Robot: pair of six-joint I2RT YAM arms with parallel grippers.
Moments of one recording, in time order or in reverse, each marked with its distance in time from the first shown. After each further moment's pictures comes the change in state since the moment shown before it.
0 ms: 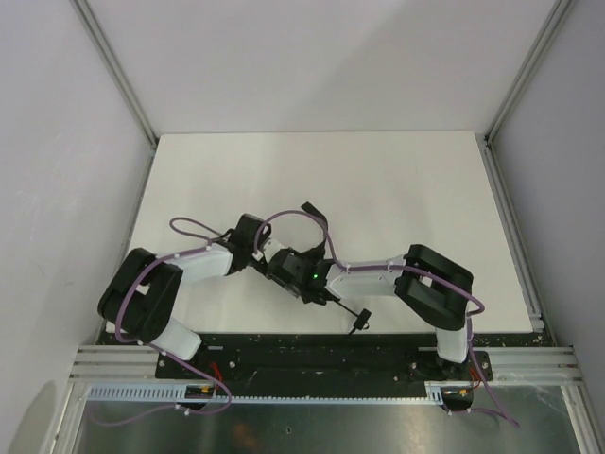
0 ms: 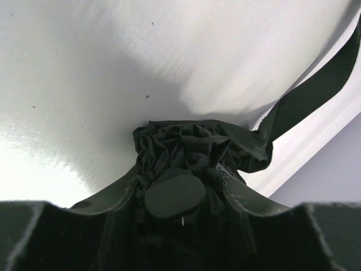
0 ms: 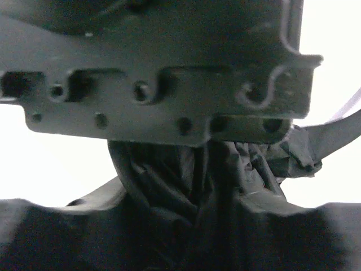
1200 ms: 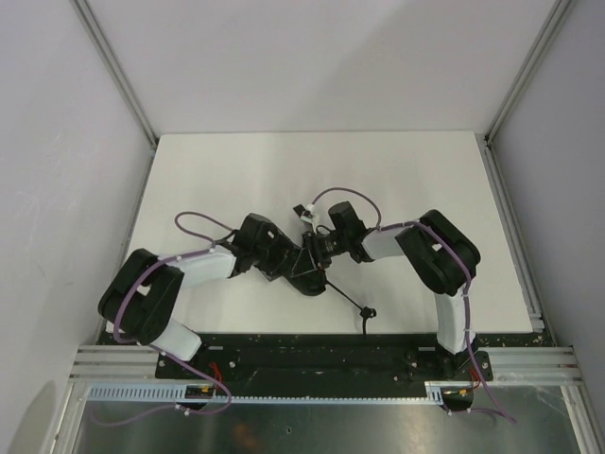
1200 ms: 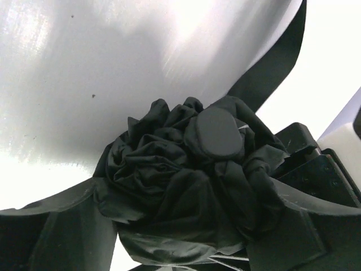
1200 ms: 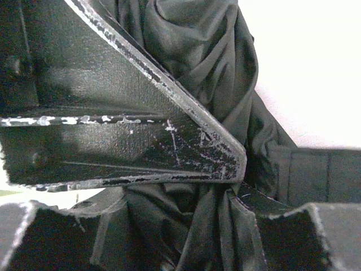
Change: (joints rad) left arm -0.045 -0.010 0.003 0.078 -0.035 0.062; right arm -0.489 0.109 -0.135 0.473 -1.315 0.499
